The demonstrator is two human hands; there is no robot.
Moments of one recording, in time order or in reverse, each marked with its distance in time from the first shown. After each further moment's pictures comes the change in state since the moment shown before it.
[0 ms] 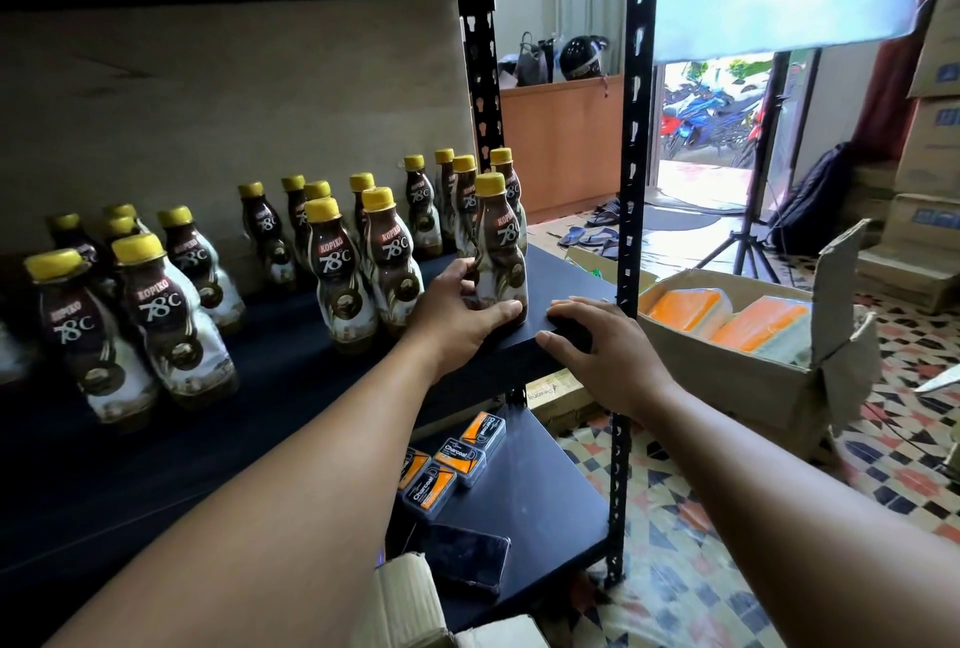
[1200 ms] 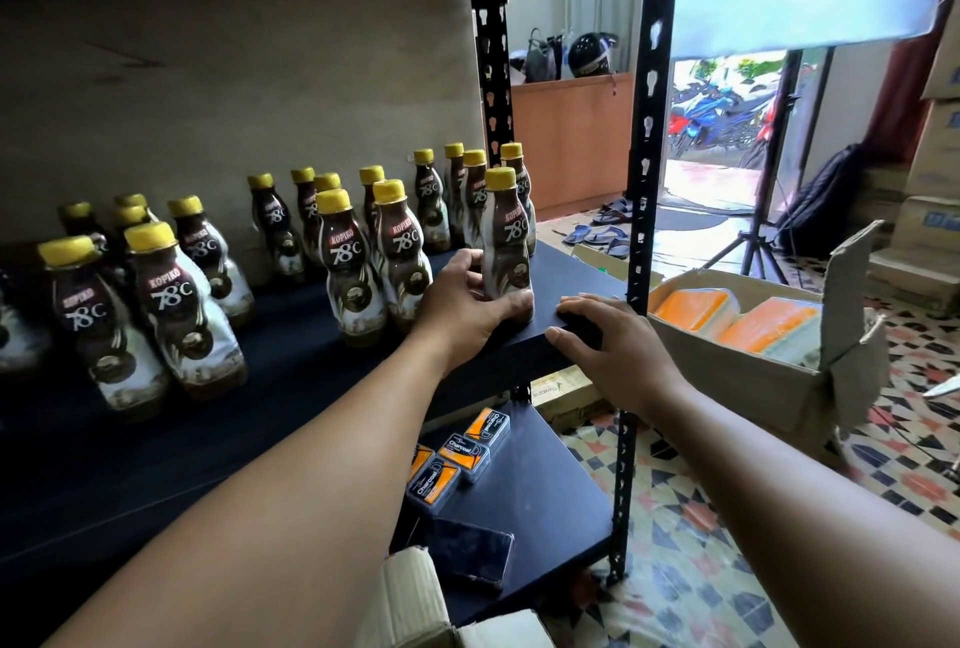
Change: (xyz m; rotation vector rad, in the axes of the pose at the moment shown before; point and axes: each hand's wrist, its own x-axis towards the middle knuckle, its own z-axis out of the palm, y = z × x) left_hand -0.006 0.009 -0.002 -0.067 0.045 0.067; right_hand 0.001 0.001 0.002 -0.008 -0.001 0.016
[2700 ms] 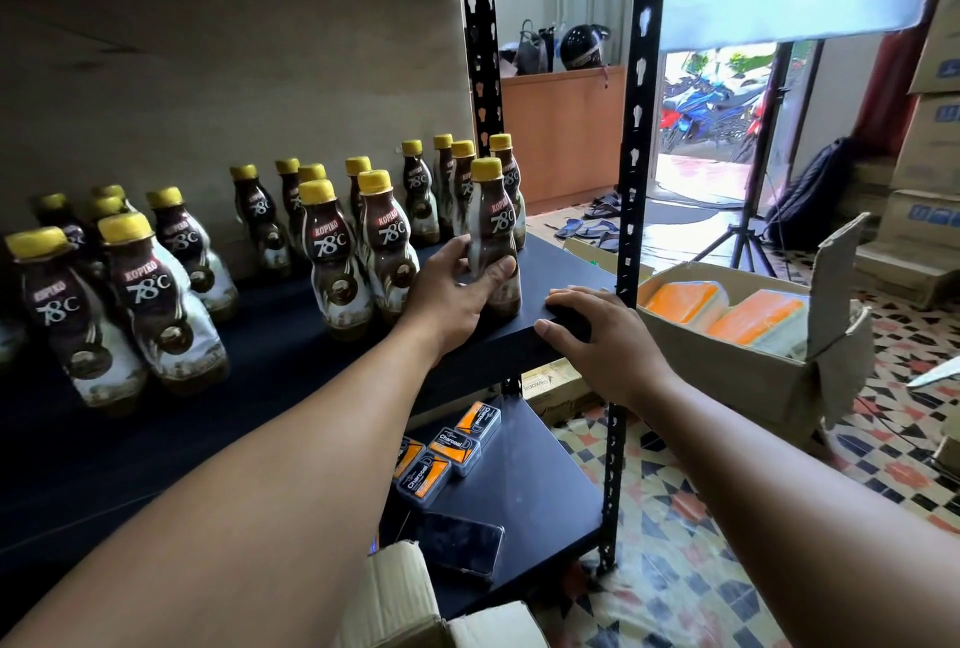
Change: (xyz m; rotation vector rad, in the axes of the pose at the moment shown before) left_hand 0.000 0.007 0.004 -0.124 0.043 -0.007; right_hand 0.001 0.003 0.002 0.003 -0.001 -0.009
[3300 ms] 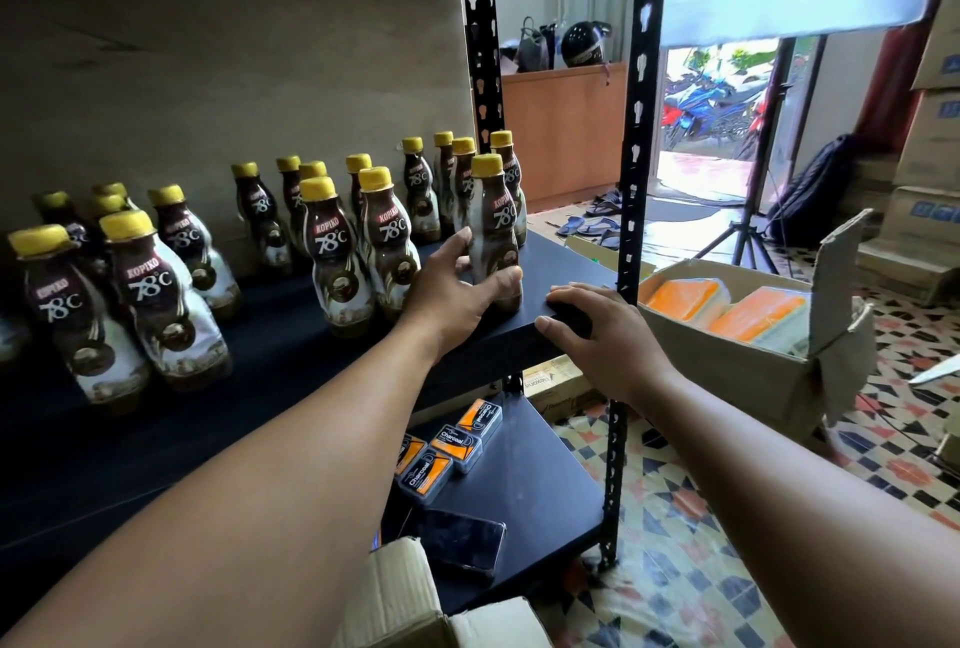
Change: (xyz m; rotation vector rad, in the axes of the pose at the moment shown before) left_hand 0.000 -0.003 -0.001 0.022 -0.010 -0.030; right_hand -0.002 -0.003 -0.002 0.000 -0.002 -0.001
